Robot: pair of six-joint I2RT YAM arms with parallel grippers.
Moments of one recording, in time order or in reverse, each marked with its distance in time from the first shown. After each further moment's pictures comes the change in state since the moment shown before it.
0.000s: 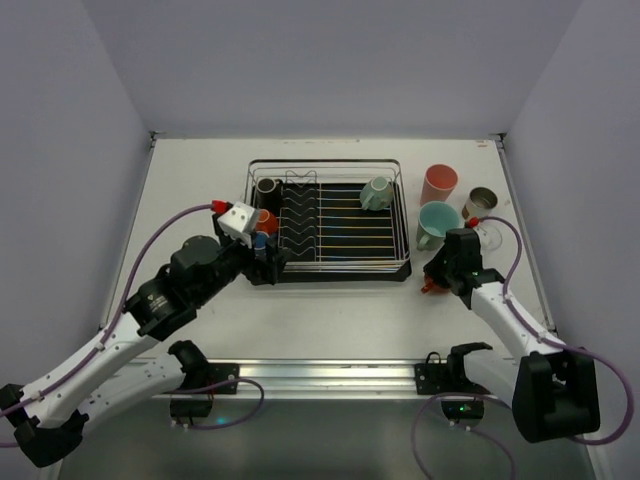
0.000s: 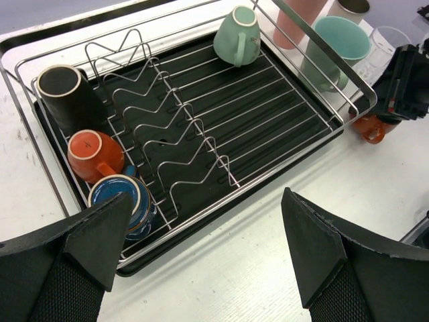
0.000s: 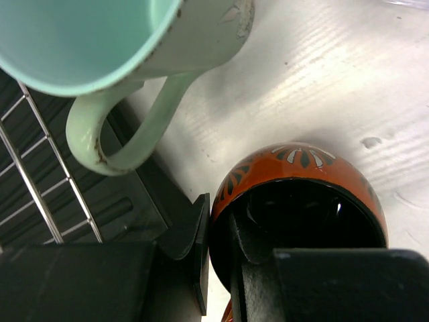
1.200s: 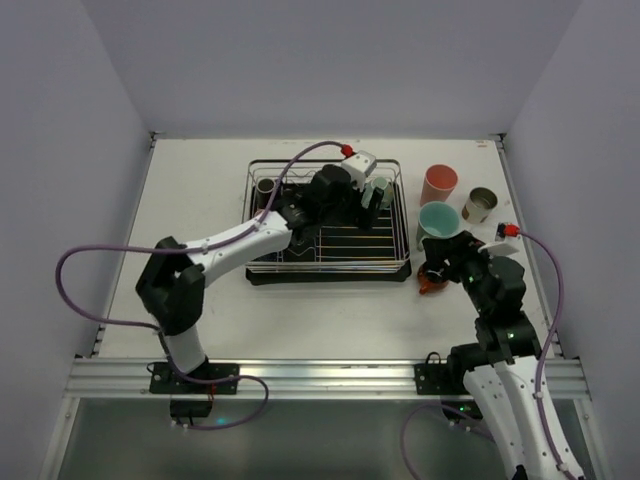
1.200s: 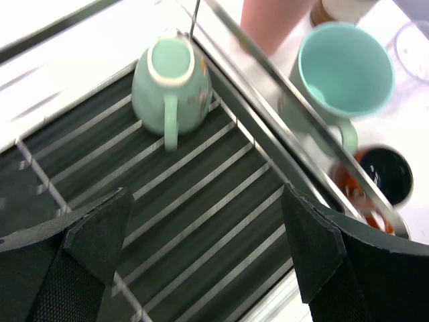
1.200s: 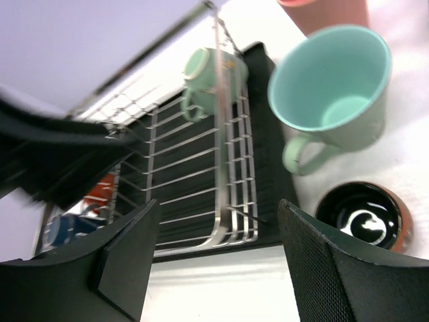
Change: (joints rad) left arm -0.023 1.017 0.575 0.240 0.107 -0.006; right arm -0.001 -0.590 0.010 -0.028 -0.149 -0.044
